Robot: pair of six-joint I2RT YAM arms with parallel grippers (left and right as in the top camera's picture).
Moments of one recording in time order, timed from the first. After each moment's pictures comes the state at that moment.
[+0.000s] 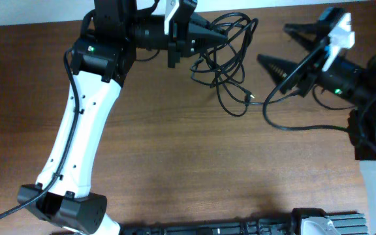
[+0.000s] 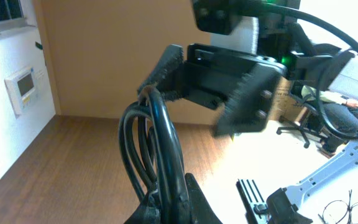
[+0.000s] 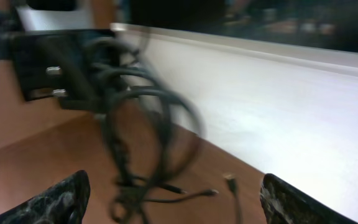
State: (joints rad) left arm -0.34 1.76 1.97 -0.49 1.32 0.19; right arm -0.10 1.12 1.34 -0.36 -0.88 -0.05
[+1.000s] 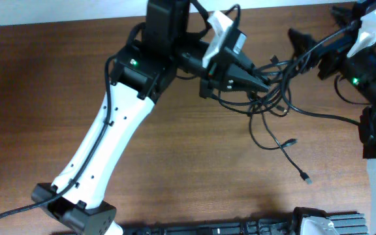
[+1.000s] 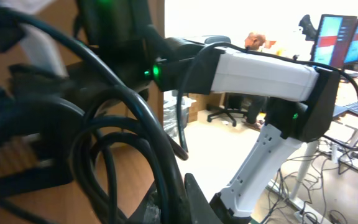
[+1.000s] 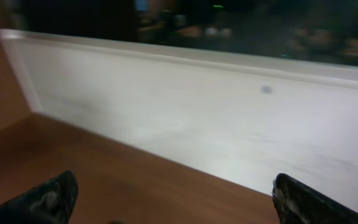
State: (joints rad) left arm -0.58 1.76 1.97 -0.49 1.50 0.32; right arm -0.20 1.12 1.34 -0.32 -0.62 -0.06
